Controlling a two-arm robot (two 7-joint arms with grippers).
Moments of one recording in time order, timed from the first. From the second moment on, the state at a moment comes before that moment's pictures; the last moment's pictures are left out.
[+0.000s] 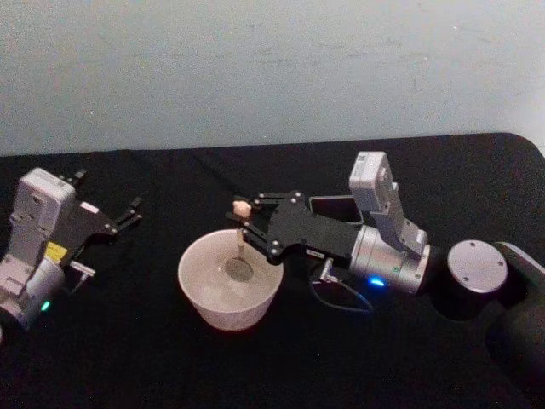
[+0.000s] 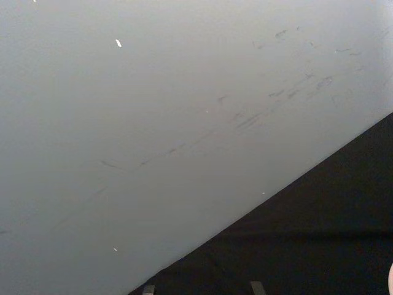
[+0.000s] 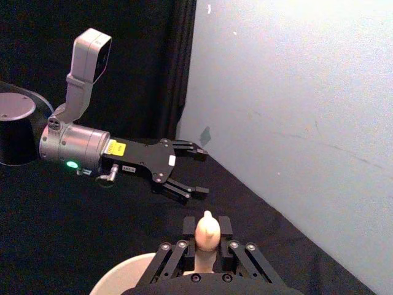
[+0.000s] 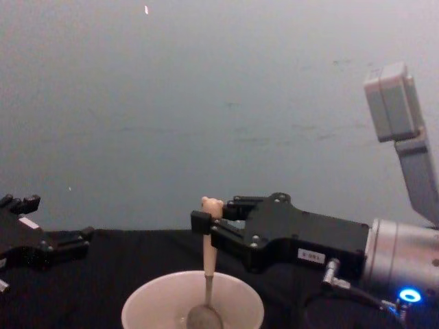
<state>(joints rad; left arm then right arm) -0.20 0.60 0.45 -1.41 -0.25 -0.12 0.03 0.48 0.30 -0.60 -1.14 0.38 -0.32 0.75</state>
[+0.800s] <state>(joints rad) -0.20 0.60 0.45 -1.41 -0.25 -0.12 0.03 0.39 0.35 -0.61 -1.30 0.40 -0.28 0.76</state>
